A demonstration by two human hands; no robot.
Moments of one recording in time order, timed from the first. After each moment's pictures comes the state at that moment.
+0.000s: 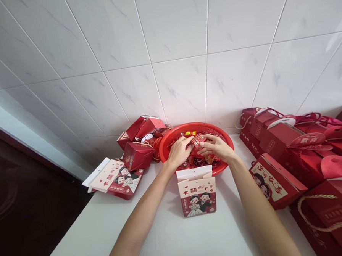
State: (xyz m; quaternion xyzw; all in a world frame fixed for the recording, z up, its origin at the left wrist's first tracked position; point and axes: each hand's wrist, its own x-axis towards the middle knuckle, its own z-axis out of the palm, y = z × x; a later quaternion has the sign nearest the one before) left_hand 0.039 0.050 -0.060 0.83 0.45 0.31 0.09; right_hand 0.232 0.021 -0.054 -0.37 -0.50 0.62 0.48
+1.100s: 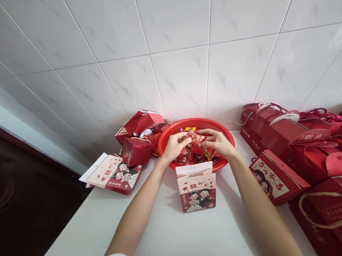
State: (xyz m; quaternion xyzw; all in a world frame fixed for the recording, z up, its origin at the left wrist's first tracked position) left_hand 0.029 0.052 -0.058 0.70 0.35 0.44 0.43; right_hand 0.234 0.018 -0.054 -0.42 -0.58 0.51 0.48
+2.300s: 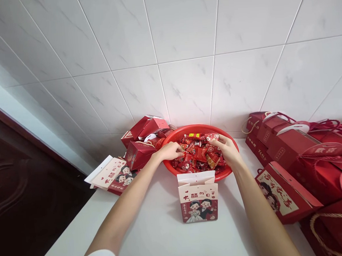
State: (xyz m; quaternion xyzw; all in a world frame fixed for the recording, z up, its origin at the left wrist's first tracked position) left_hand -0.011 0.082 -0.039 0.86 0.49 0.05 0.16; right_hand 0.234 0.025 -0.056 -0.42 -0.49 0.49 0.59
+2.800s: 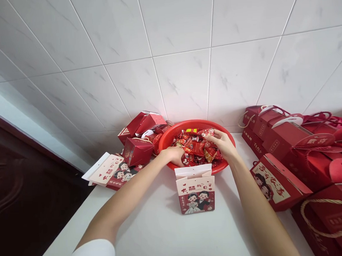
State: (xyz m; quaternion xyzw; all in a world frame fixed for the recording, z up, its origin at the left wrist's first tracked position) left_hand 0.025 0.058 -0.048 0.85 0.49 -0.12 0.13; right_hand 0.235 0.026 -0.058 -0.43 -0.50 0.49 0.57
